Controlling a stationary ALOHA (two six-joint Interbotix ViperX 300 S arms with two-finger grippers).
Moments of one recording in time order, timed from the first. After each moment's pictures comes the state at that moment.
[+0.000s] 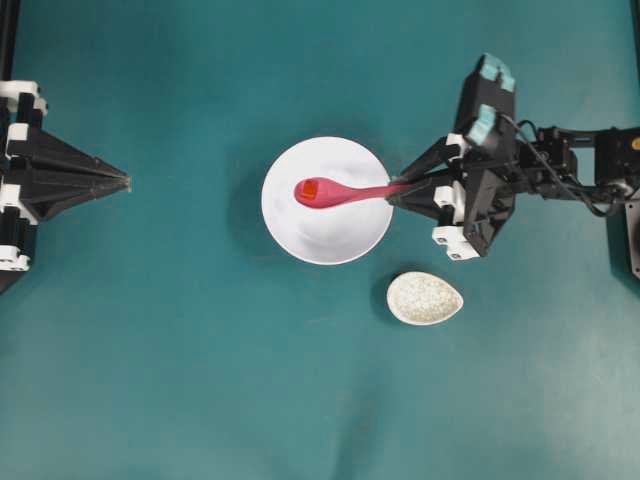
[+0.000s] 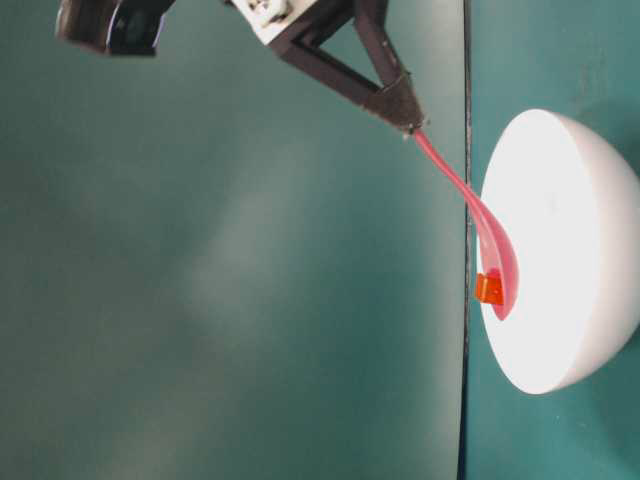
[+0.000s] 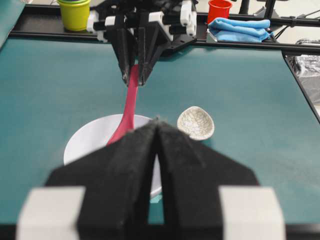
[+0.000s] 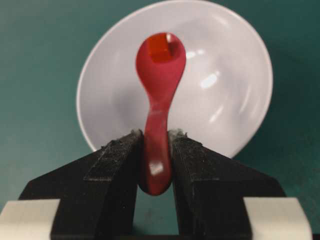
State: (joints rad) left arm 0.00 -0.98 1.16 0.01 -0.17 -0.05; right arm -0.07 -0.25 0.90 0.16 -0.13 0.23
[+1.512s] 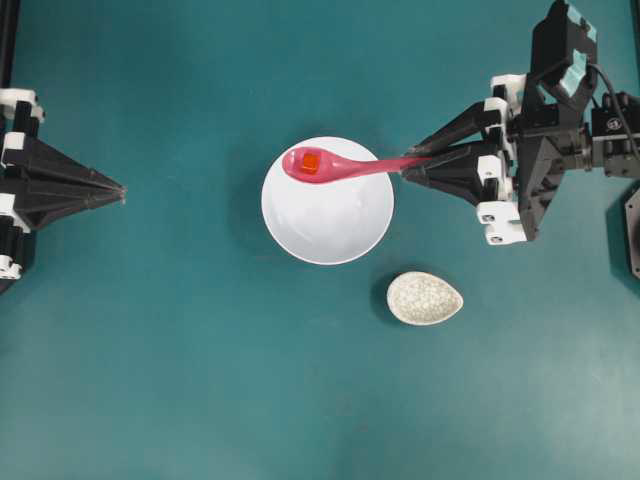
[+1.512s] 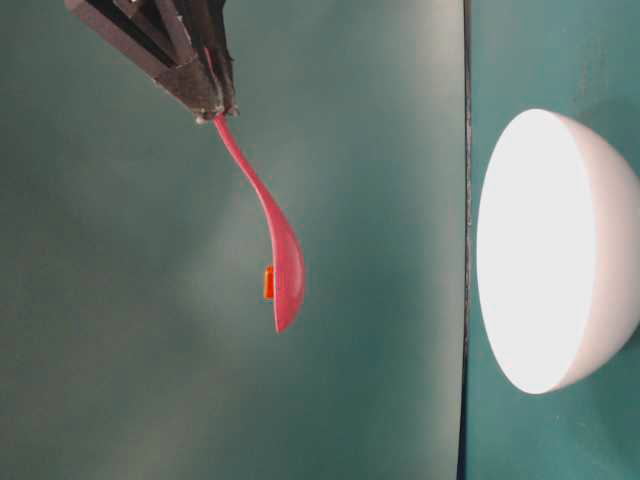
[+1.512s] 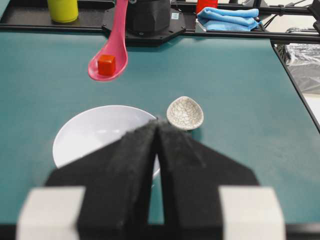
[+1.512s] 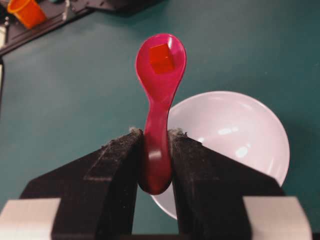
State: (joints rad) left arm -0.03 -1.00 1.16 0.01 -0.11 -0.05; right arm -0.07 -0.48 0.81 0.19 0.00 0.22
